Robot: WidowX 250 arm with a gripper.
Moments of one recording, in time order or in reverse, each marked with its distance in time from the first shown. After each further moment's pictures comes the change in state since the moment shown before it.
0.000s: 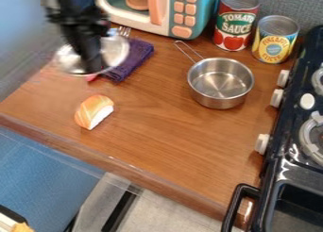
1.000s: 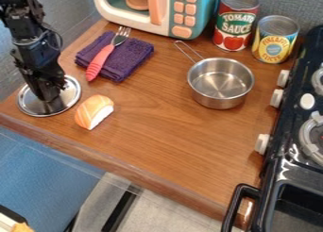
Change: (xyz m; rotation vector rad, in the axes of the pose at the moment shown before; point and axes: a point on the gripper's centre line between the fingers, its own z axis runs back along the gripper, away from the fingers) arm -0.054 0.101 -0.085 0.139 0.088 -0.010
